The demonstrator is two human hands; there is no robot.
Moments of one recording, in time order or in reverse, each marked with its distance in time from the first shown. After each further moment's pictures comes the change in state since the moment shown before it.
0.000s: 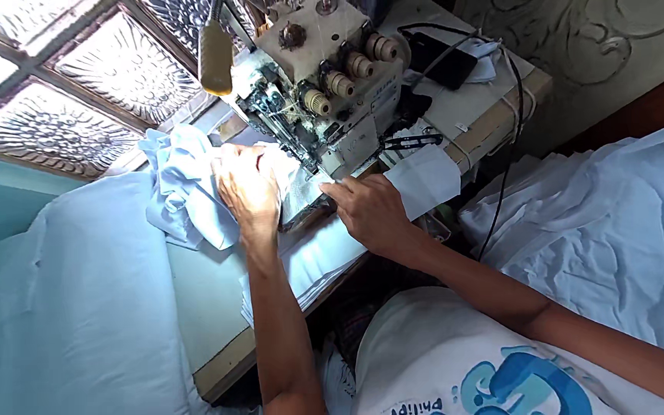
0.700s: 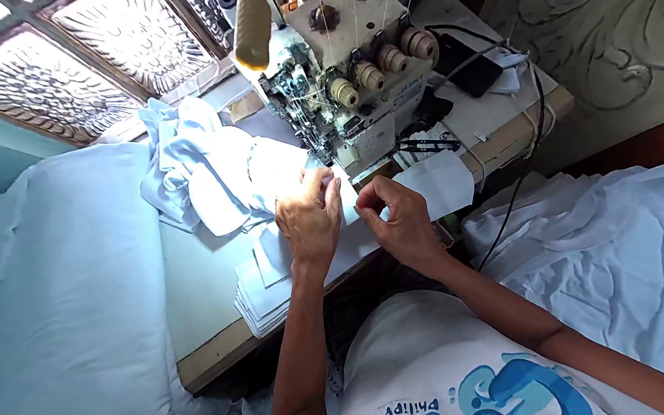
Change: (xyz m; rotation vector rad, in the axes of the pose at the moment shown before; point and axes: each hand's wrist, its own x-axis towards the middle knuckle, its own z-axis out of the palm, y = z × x) left_hand -0.075 0.054 -0.003 -0.249 0.028 0.067; right_hand -0.016 0.005 -0.015 0.462 0.047 0.160
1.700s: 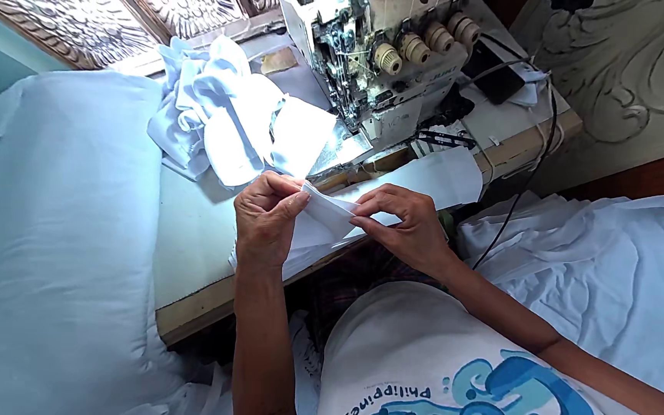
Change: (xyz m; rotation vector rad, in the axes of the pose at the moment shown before) left_hand -0.045 -0.054 -0.041 -1.340 -0.005 -0.104; right_hand -0.022 -0.015 -0.001 0.218 -0.172 -0.191
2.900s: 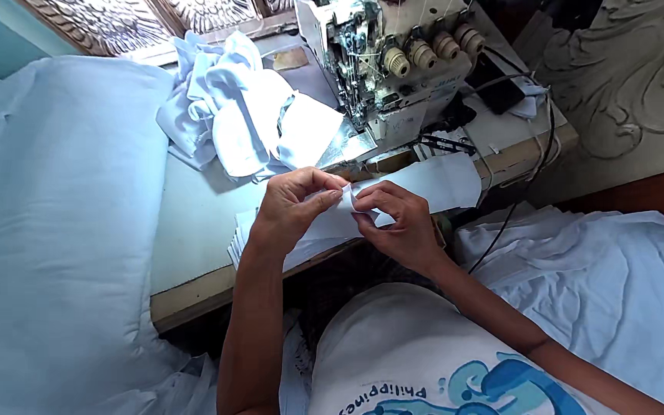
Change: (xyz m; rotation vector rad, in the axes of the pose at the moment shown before) left_hand 0.007 0.009 0.015 0.361 -0.165 -0.124; right_hand -0.001 0.003 0.009 -0.125 0.040 -0.102
